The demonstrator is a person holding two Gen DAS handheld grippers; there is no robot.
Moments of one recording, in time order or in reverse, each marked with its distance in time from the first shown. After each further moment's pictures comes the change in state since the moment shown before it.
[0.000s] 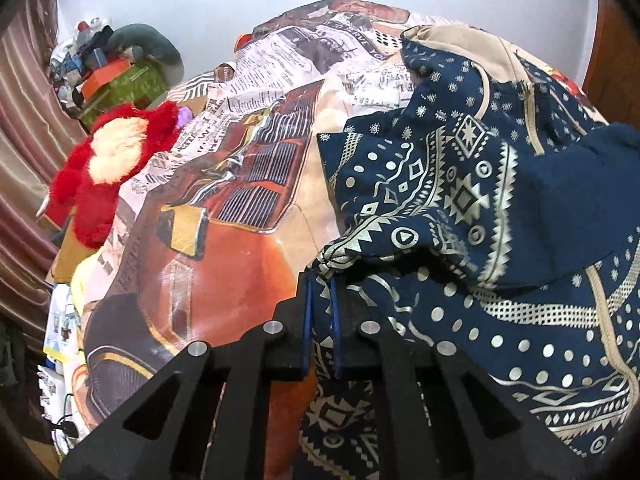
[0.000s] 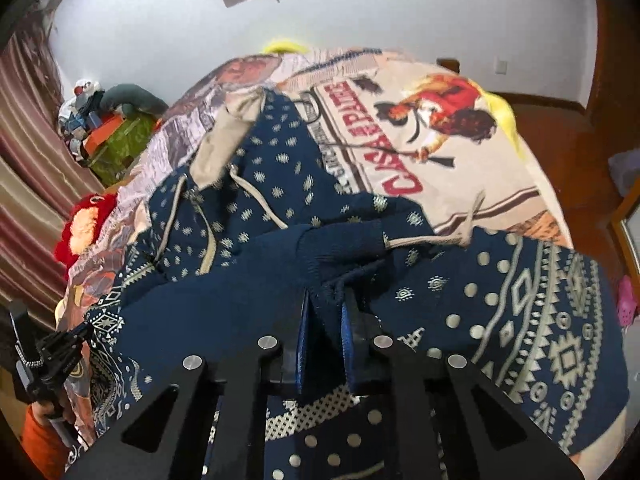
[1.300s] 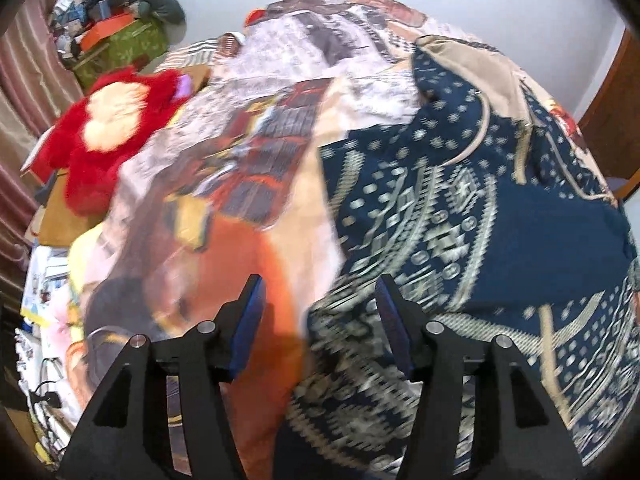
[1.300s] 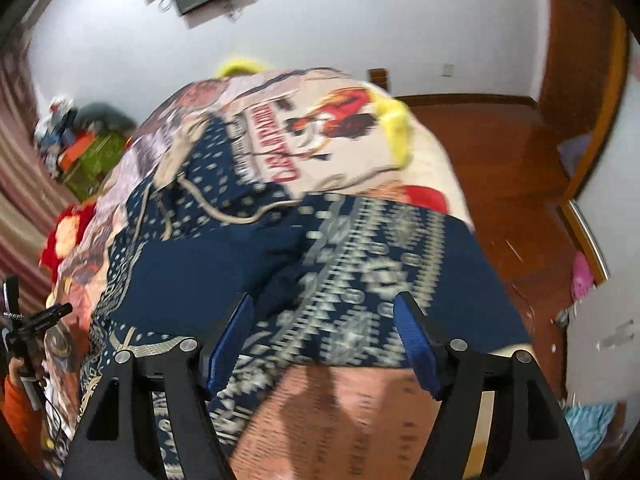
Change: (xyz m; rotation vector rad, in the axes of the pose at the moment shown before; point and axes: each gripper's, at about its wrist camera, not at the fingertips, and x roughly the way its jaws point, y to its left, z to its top) left arm -0.016 0.010 0.033 -0.139 0.099 -0.127; right arm -0.110 -0.092 -0.045 0.096 -0.019 -0.147
